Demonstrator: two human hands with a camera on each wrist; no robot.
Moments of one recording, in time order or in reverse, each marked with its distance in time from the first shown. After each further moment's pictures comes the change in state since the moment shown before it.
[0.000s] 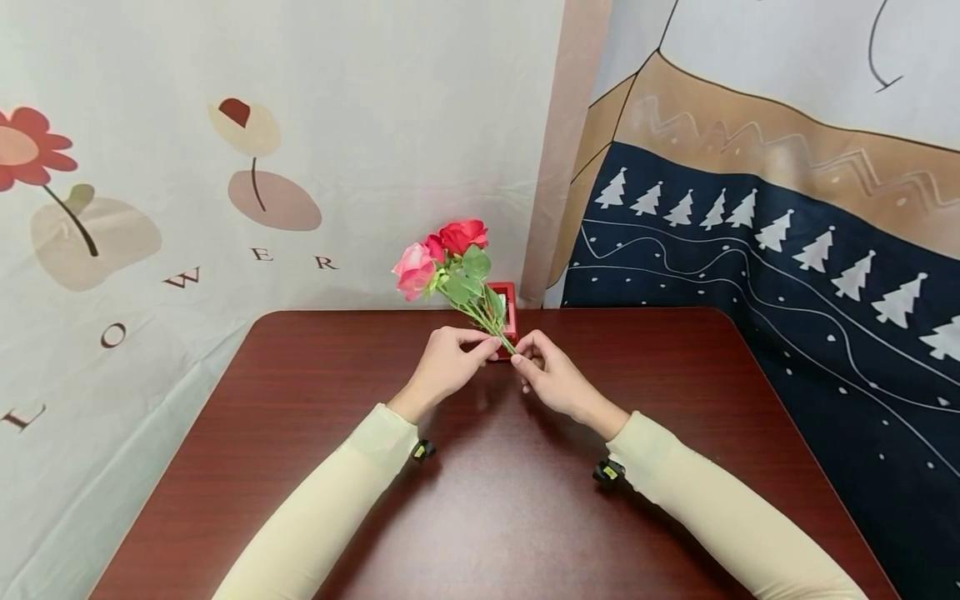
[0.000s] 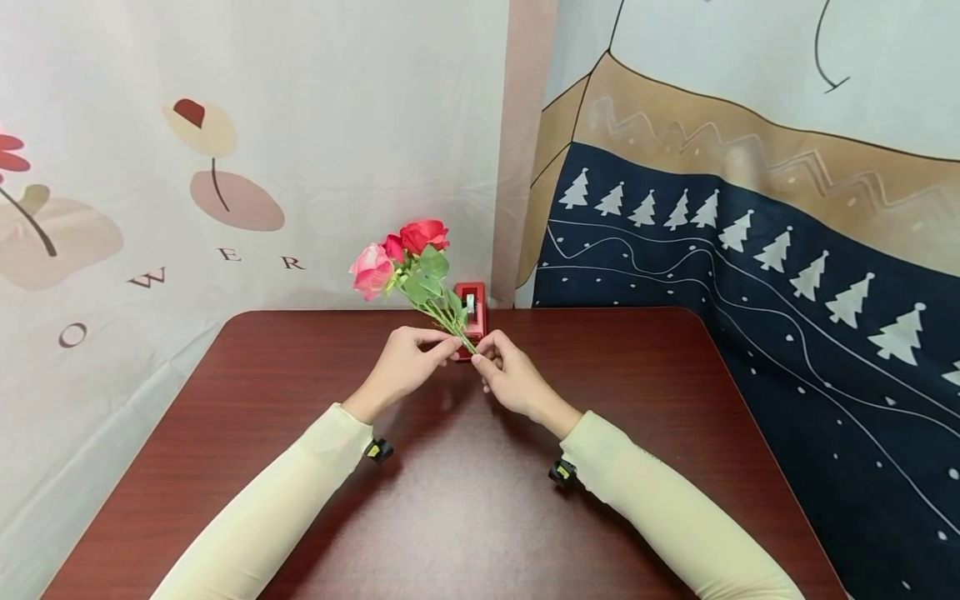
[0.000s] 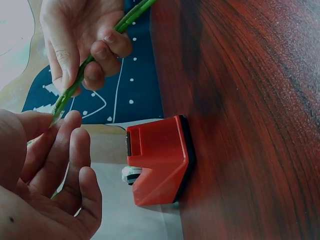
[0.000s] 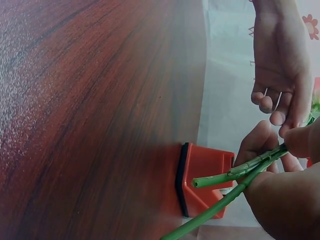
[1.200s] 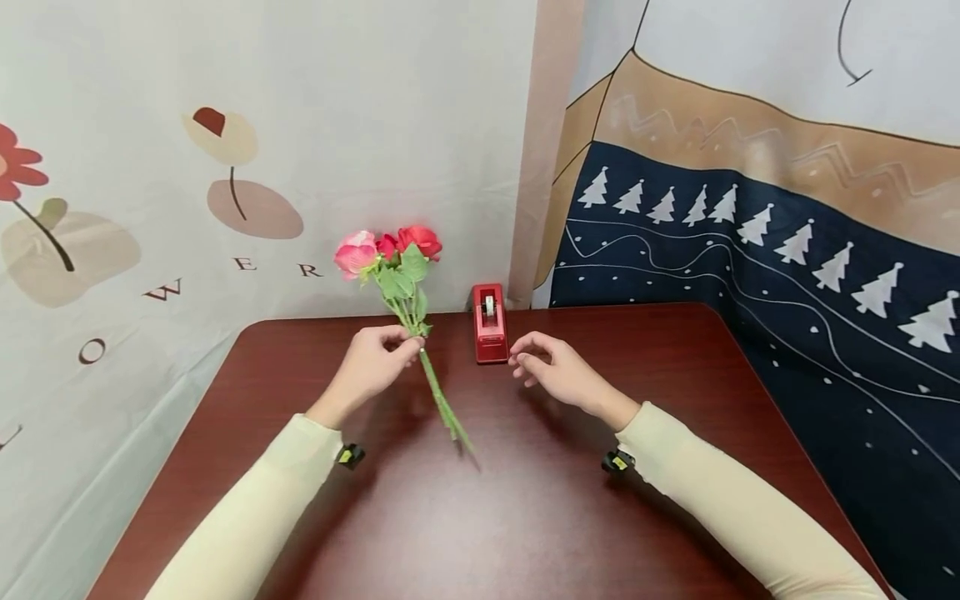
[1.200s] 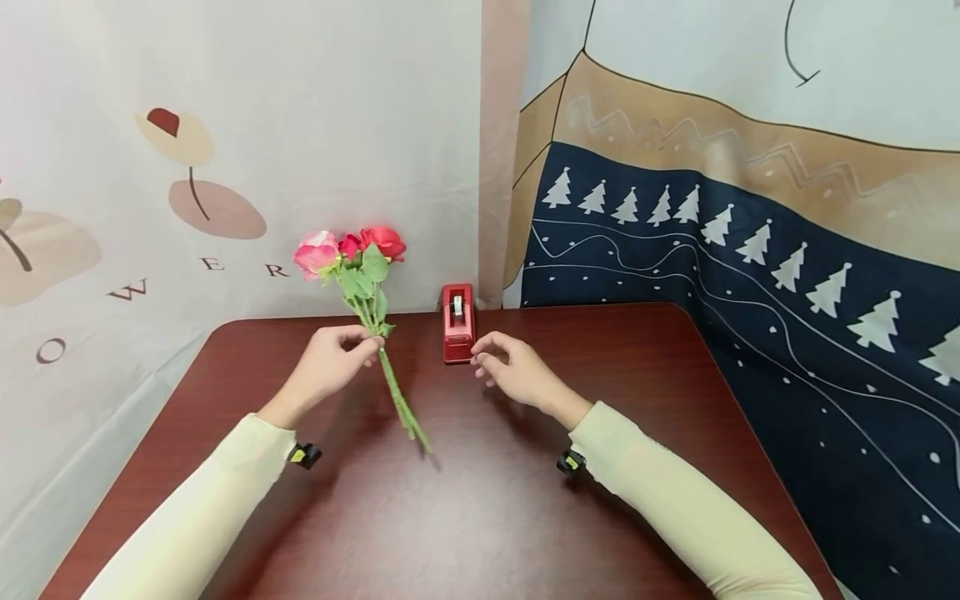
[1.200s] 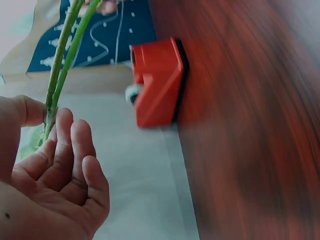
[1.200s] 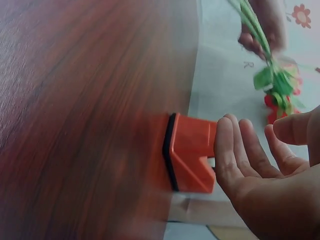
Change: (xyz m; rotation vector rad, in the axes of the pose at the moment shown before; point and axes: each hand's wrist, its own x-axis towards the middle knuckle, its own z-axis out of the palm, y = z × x) left_hand -0.015 -0.034 -0.078 0.085 0.029 -0.101; right_hand -0.005 -0.006 -0.035 -0.044 -0.059 0.083
